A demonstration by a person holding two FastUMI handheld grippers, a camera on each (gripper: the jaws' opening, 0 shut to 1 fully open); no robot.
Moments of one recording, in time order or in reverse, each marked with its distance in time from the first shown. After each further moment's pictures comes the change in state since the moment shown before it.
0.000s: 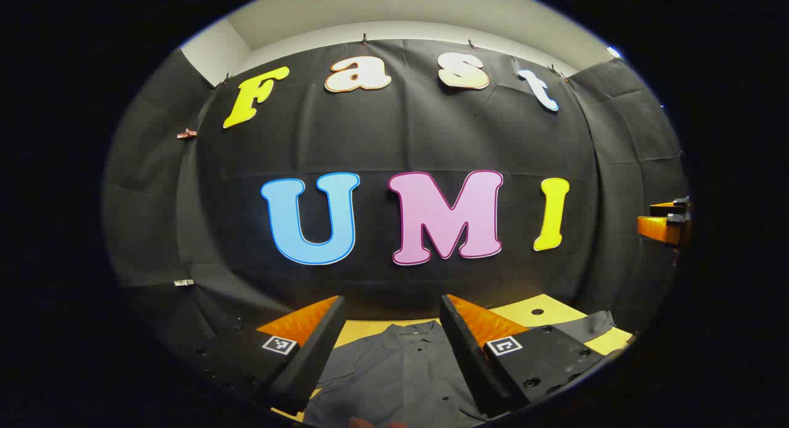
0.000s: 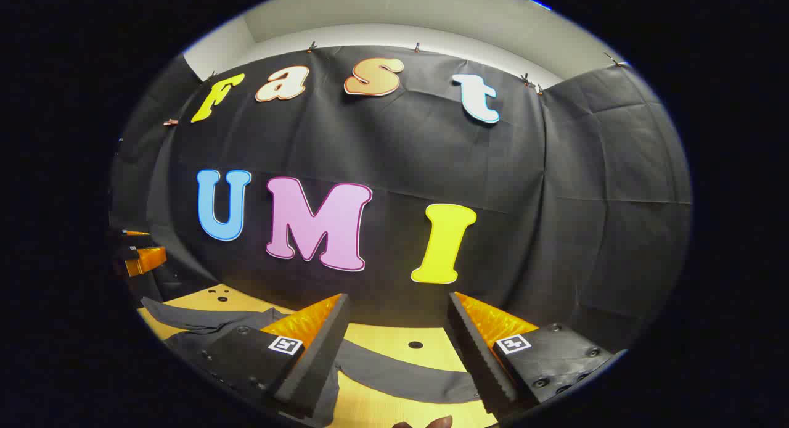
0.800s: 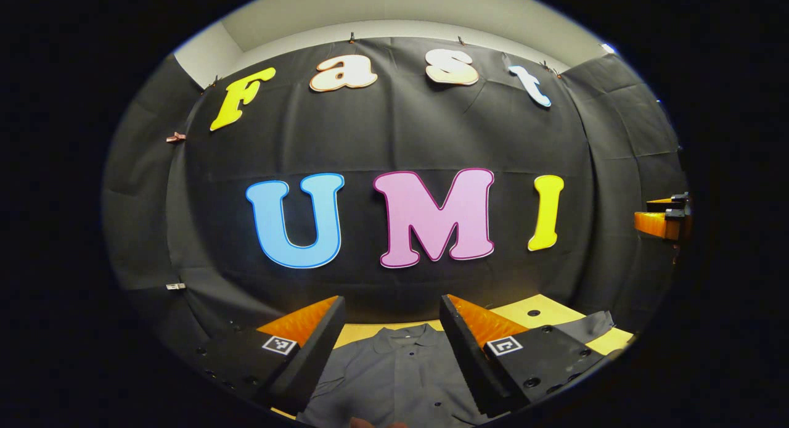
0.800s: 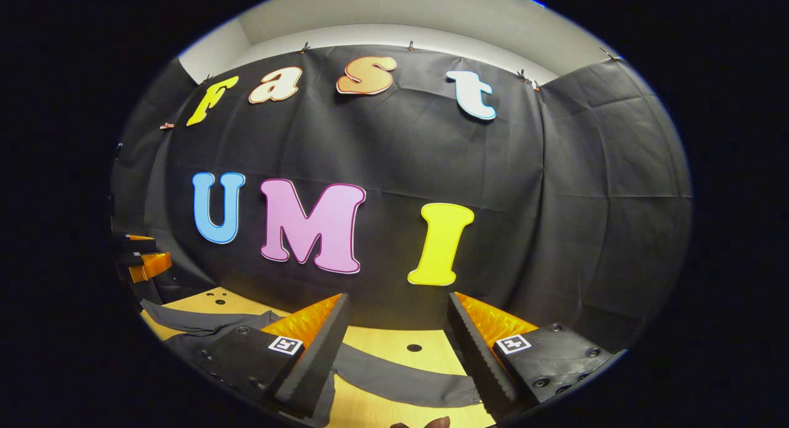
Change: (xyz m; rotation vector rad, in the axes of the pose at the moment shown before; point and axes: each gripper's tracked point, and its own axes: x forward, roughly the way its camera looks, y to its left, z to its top) left arm 0.025 -0.027 0.000 0.016 0.004 -0.027; right arm 0.018 -0.017 -0.010 0.016 0.014 0.001
